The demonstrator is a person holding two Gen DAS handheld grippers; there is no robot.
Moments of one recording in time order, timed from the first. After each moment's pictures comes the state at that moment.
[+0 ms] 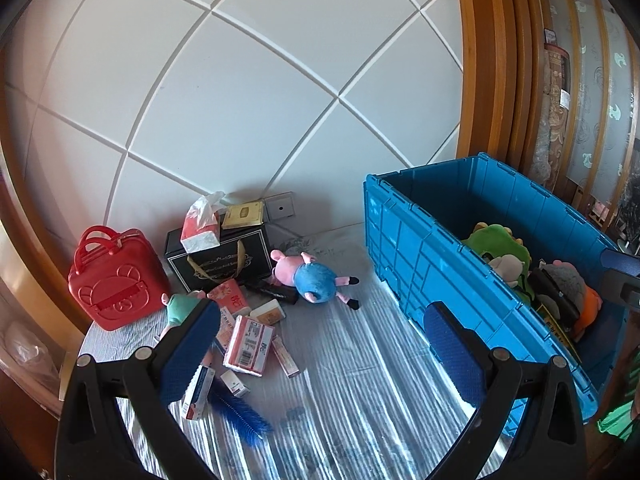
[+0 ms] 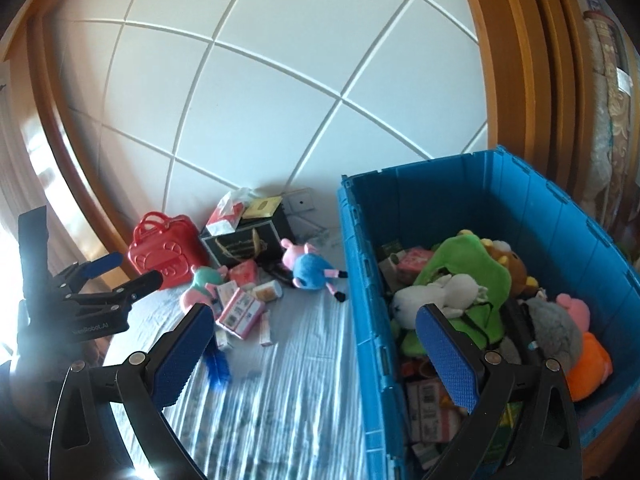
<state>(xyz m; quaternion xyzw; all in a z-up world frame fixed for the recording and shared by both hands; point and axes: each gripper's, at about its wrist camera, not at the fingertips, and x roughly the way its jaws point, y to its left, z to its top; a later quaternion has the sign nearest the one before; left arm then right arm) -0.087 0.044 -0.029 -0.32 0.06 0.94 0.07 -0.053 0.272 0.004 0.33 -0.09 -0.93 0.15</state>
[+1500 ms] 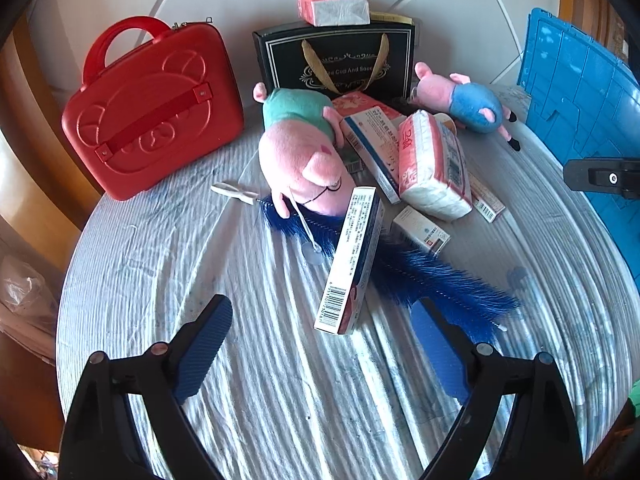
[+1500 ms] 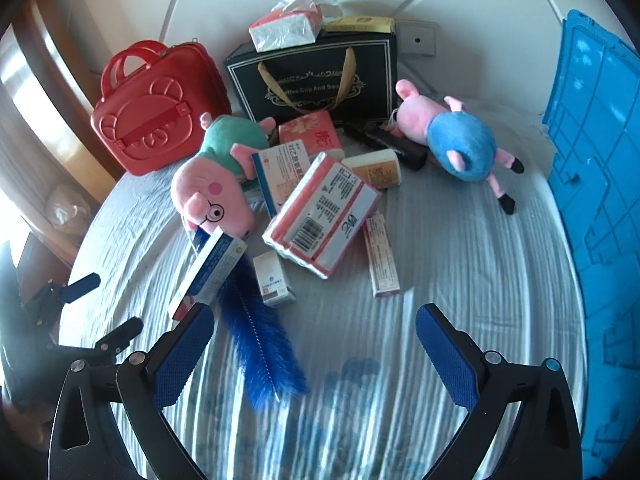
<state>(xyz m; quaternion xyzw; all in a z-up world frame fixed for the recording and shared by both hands) -0.143 -0.240 -0.319 -0.47 0.06 0.88 0.04 -0.202 -0.055 -0.250 0.51 -0.01 -0.84 0.18</state>
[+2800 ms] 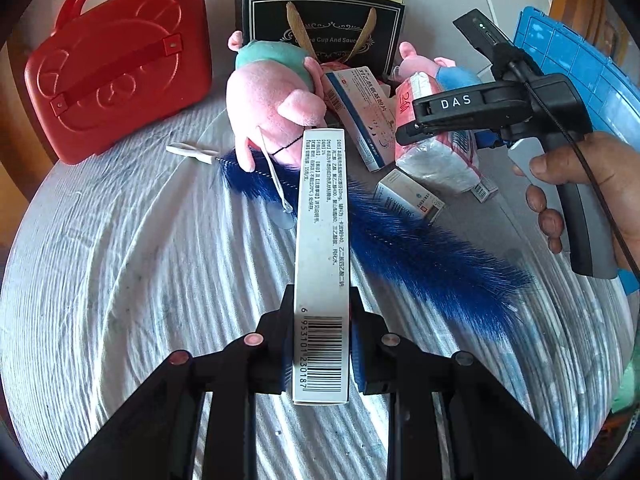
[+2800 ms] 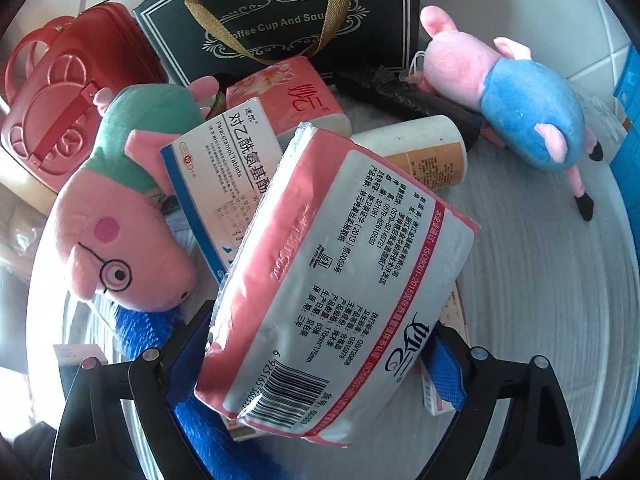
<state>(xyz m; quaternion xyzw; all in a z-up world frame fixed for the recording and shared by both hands) -0.137 -0.253 -0.364 -0.47 0.01 0.88 0.09 -0.306 -0.115 -0.350 0.55 -0.02 -0.82 0.13</state>
